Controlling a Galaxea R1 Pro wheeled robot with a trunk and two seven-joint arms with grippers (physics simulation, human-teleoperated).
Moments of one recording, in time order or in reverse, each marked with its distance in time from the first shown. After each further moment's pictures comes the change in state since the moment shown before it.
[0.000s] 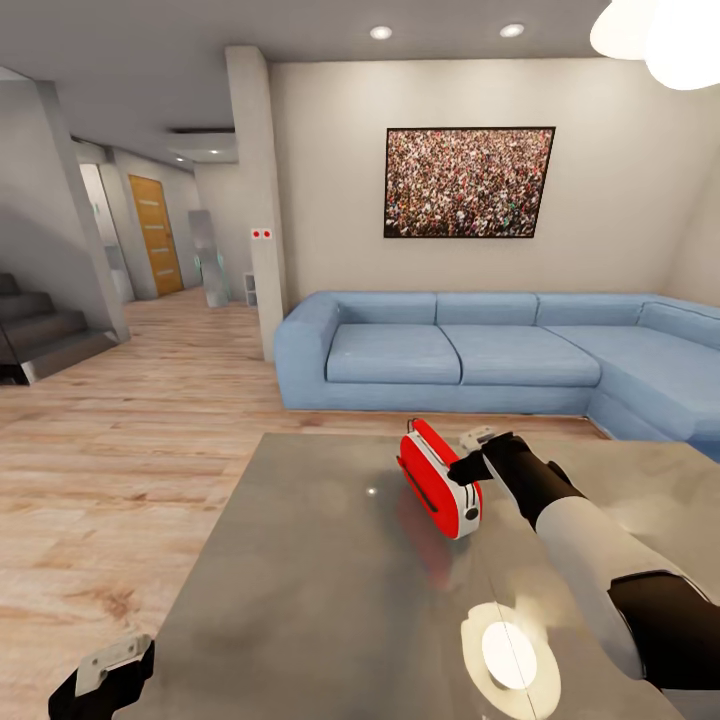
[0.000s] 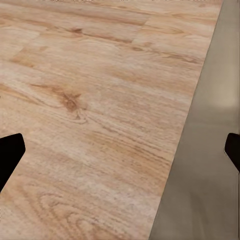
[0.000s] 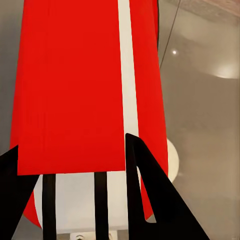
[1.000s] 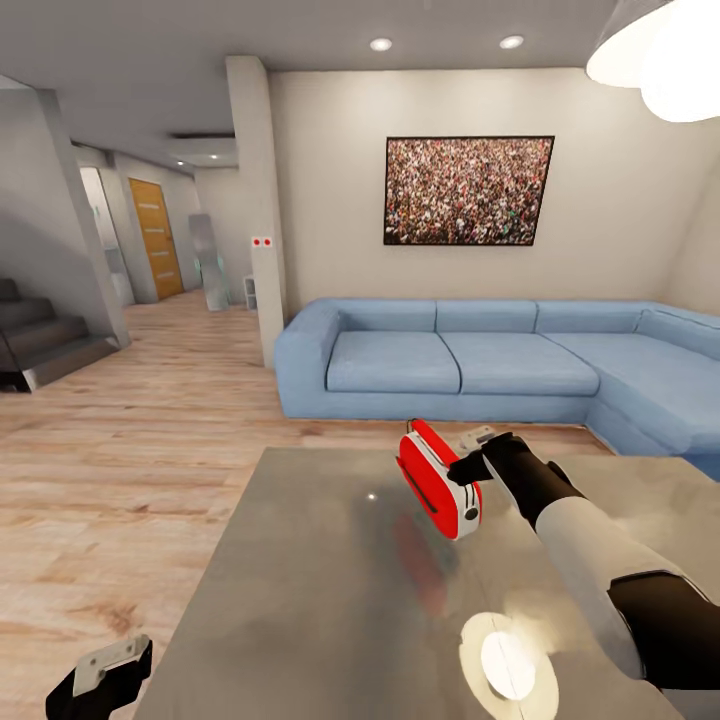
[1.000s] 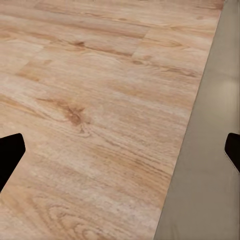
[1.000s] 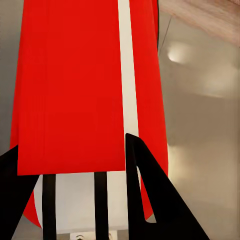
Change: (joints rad) left arm 0.000 0.008 0.000 0.002 -0.002 -0.001 -0.001; right arm 0.000 0.001 0.001 0.000 0.001 0.000 0.005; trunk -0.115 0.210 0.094
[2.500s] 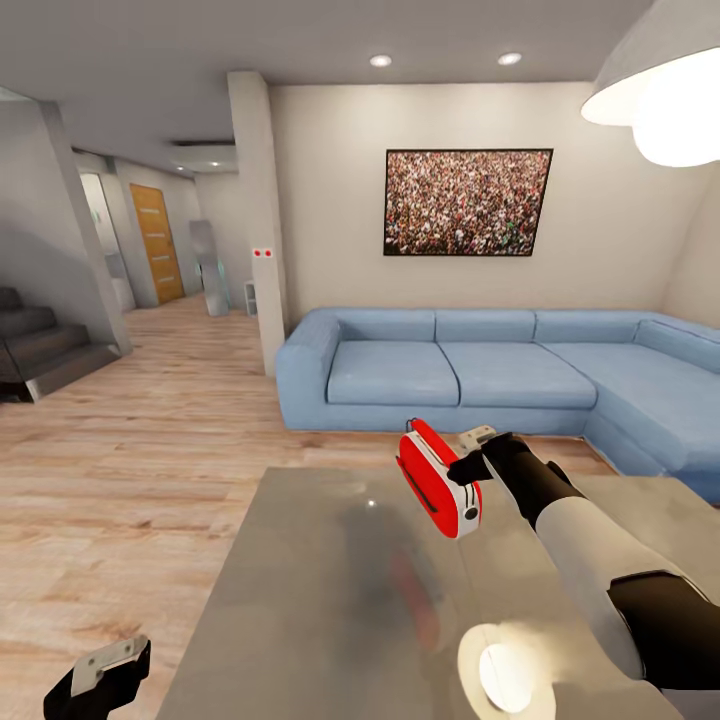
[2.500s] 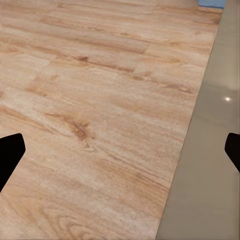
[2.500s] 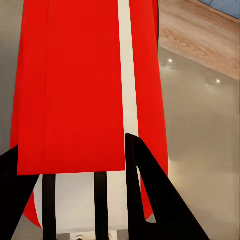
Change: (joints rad) left arm 0.000 0.003 0.003 0.000 -0.002 0.001 0.001; right arm 0.000 0.000 0.000 -0.001 0.003 -0.004 0.001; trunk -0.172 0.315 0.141
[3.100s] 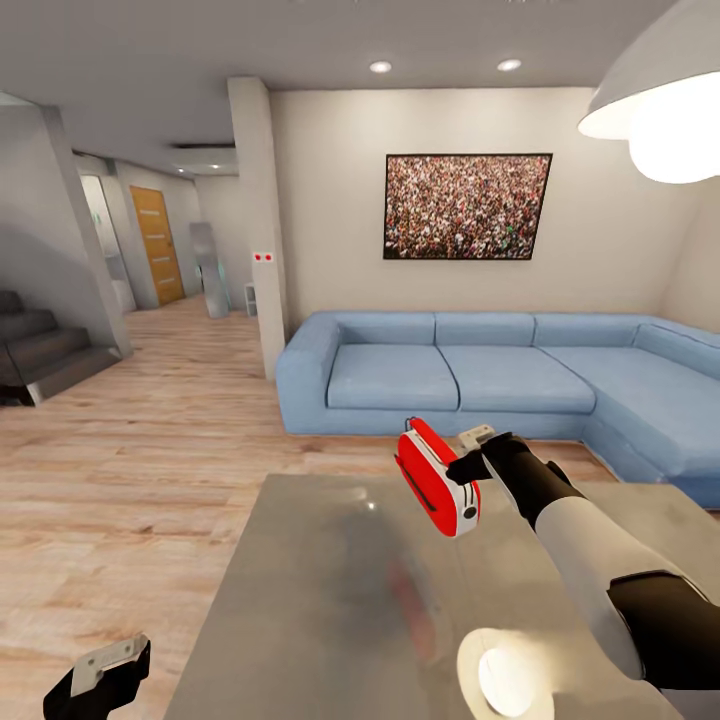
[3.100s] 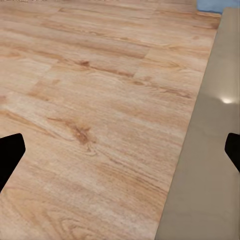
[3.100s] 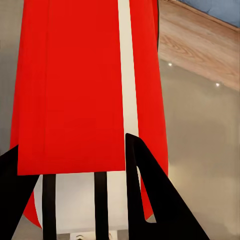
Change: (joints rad) left arm 0.000 0.000 0.000 0.000 0.000 0.001 0.000; right arm 0.000 0.002 -0.001 0.000 -0.001 -0.009 0.003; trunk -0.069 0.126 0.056
